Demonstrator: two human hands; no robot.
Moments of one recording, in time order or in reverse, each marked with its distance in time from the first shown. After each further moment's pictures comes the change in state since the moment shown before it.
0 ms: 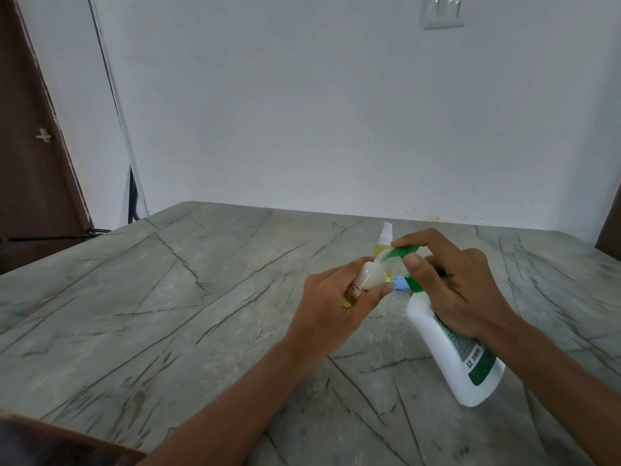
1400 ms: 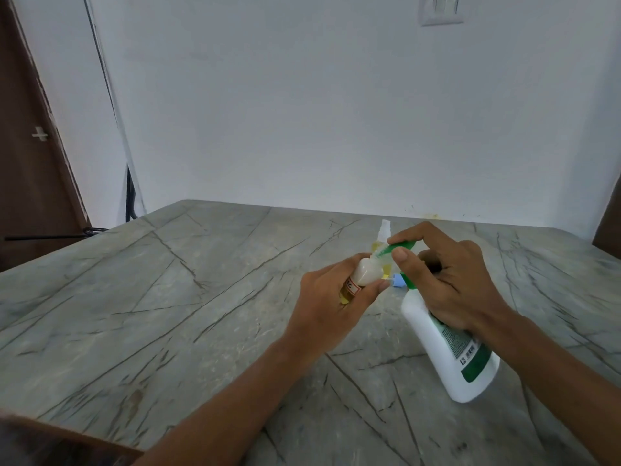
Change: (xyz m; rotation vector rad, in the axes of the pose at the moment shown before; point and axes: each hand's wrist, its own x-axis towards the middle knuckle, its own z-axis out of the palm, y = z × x) left_hand 0.000 0.000 0.001 -0.013 0.039 -0.016; right_hand 0.004 0.000 0.003 -0.025 0.040 0.019
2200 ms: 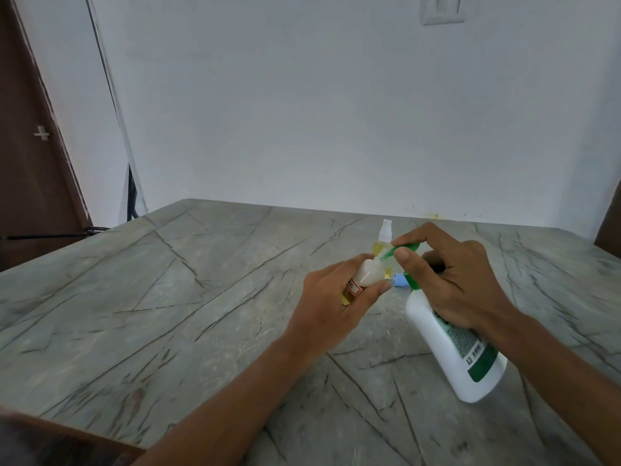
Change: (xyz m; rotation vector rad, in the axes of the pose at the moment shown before) left_hand -0.001 -0.001 0.000 0.021 -0.045 0.016; right_hand 0.000 0.002 -0.003 -0.032 -0.006 -0.010
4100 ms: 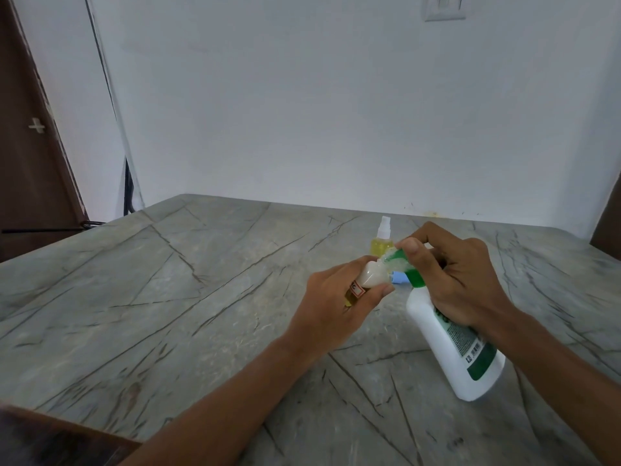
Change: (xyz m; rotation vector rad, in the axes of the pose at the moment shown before) left_hand -0.005 -0.005 0.007 -0.008 -0.024 0.050; right_hand -0.001 -0.007 -0.001 0.074 0.013 0.040
